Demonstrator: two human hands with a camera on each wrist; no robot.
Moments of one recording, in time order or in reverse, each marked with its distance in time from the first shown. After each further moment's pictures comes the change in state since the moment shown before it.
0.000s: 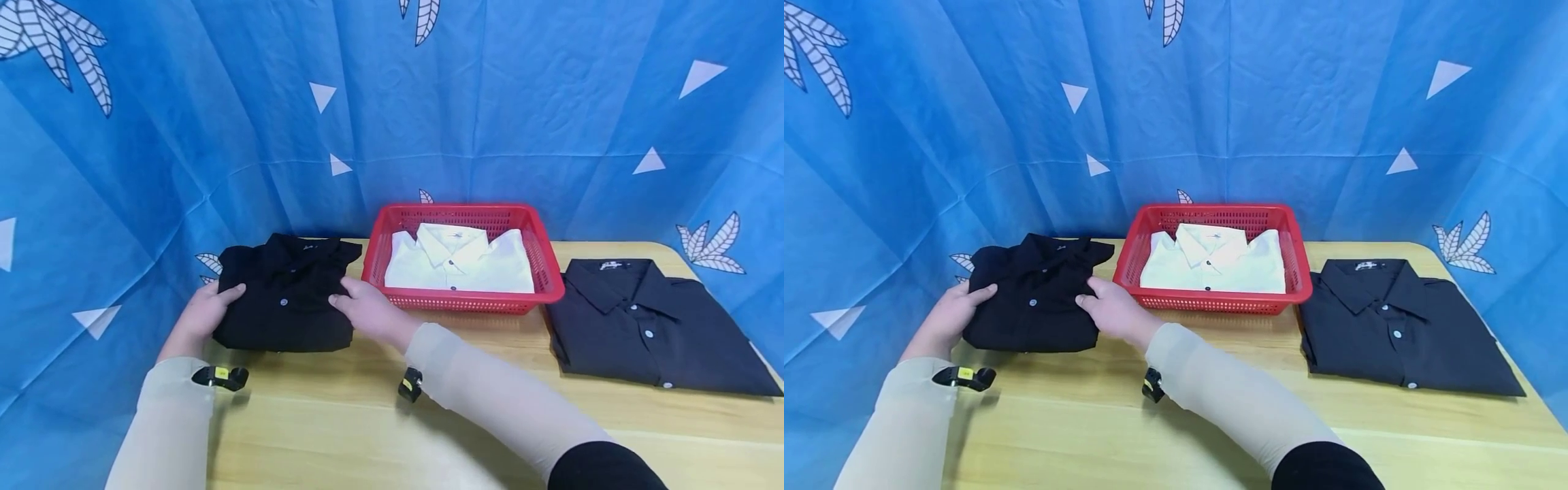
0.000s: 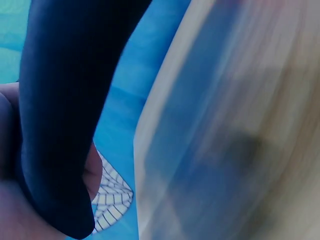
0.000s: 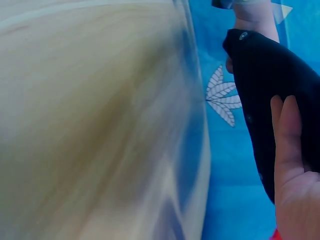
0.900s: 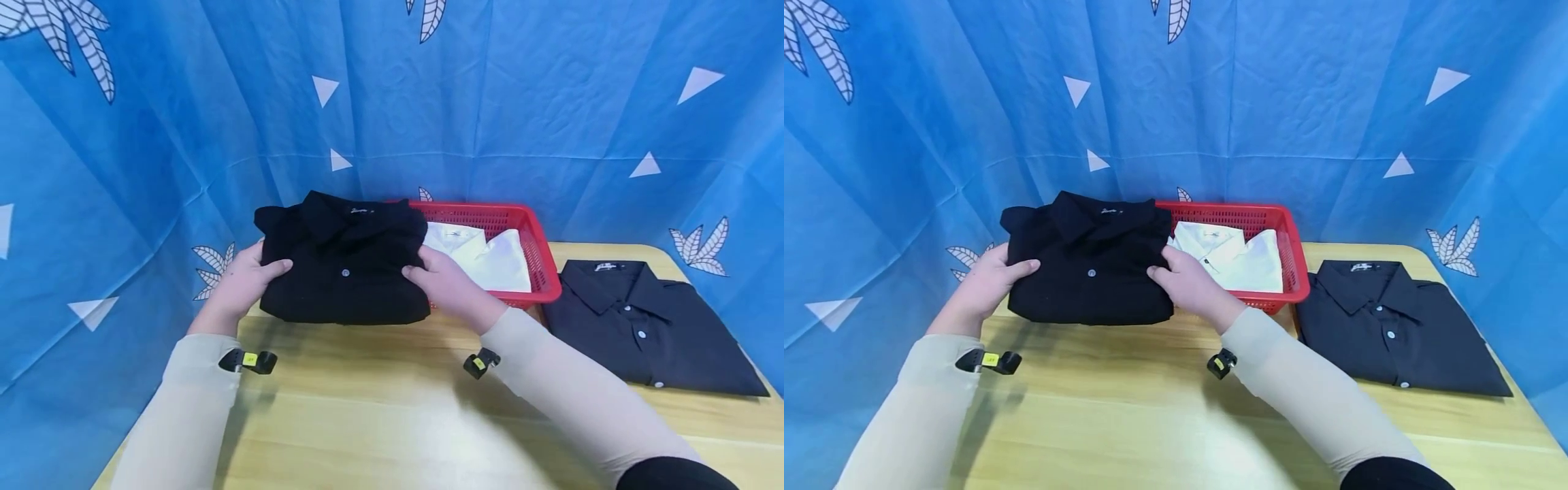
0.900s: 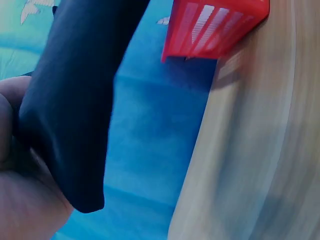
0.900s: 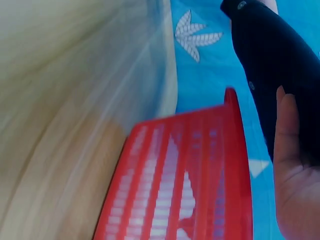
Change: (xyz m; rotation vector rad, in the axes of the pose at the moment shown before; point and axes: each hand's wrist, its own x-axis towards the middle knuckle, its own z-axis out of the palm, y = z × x) left_hand -0.010 0.088 0.045 -0.037 -0.051 0.349; right_hand -0.056 0.009 -0.104 -0.087 0.157 -0.179
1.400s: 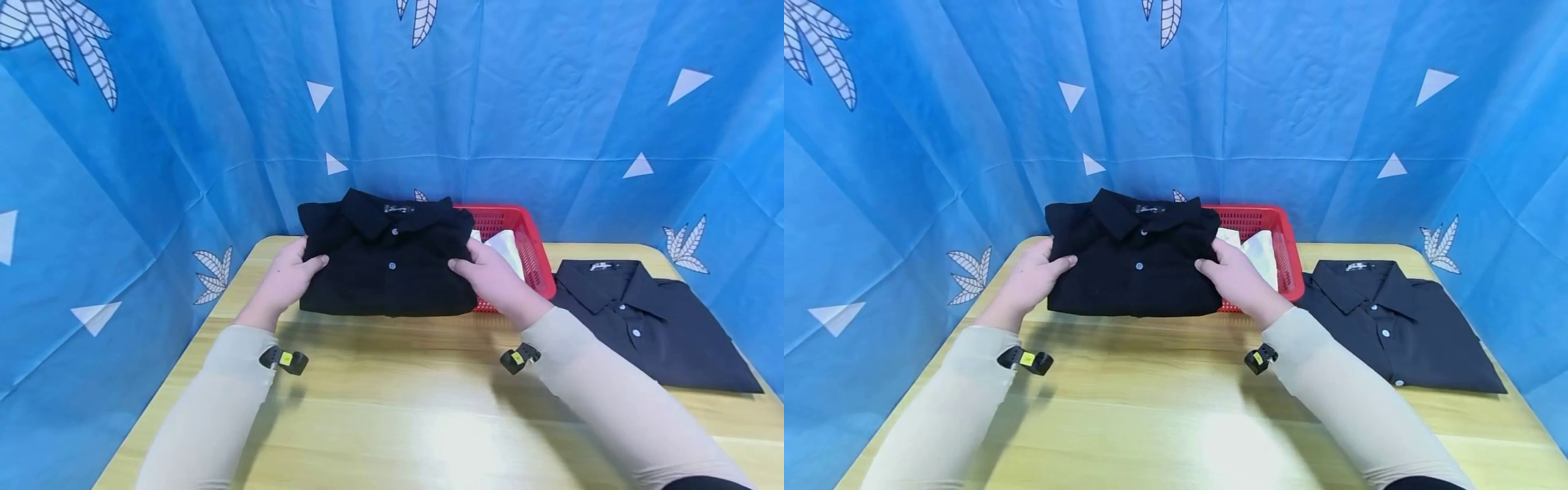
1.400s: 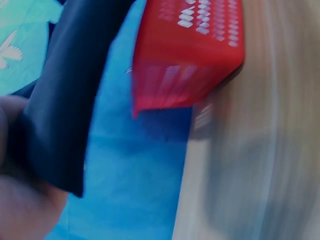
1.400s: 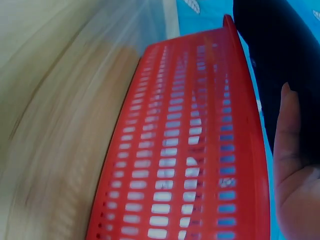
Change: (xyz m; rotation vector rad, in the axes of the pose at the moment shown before) left_hand 0.024 0.026 0.052 0.047 0.011 0.084; right_hand -0.025 0.025 -0.056 0.010 0.113 0.094
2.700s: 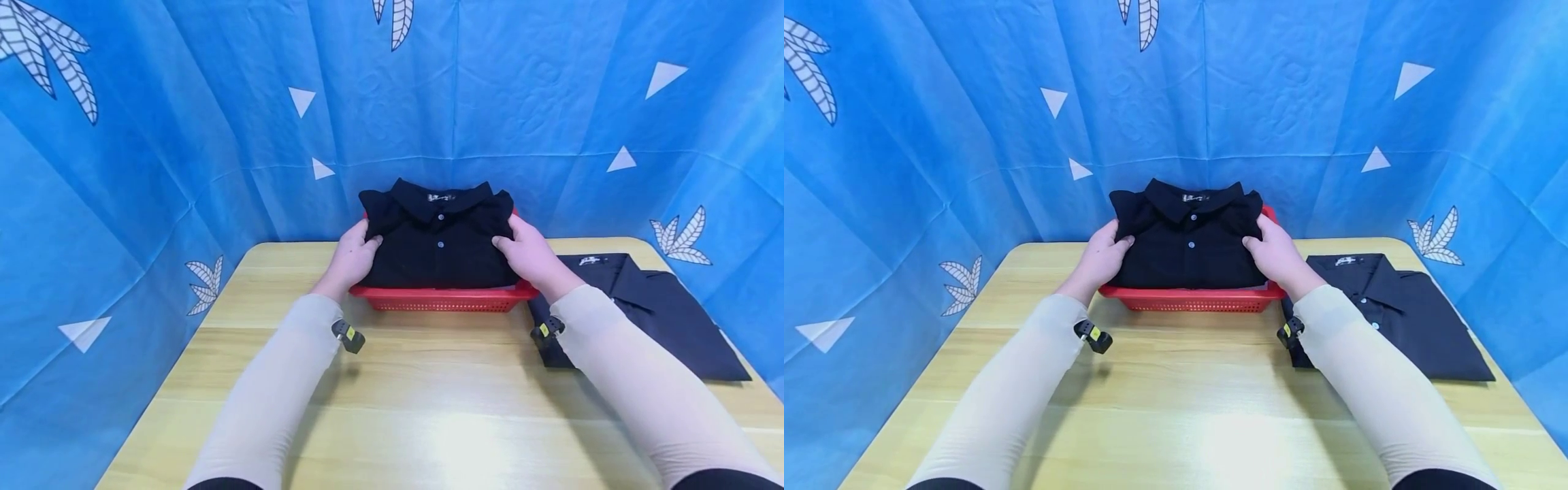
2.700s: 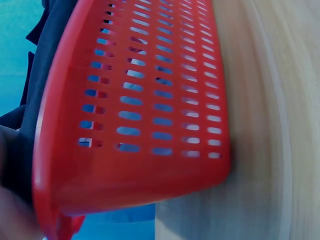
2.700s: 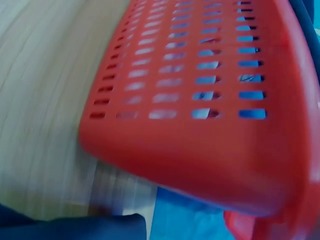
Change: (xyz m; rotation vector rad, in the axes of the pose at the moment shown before) left_hand 0.072 0.041 0.105 0.058 0.011 0.032; right_hand -0.001 0.039 -0.084 -0.189 0.182 0.062
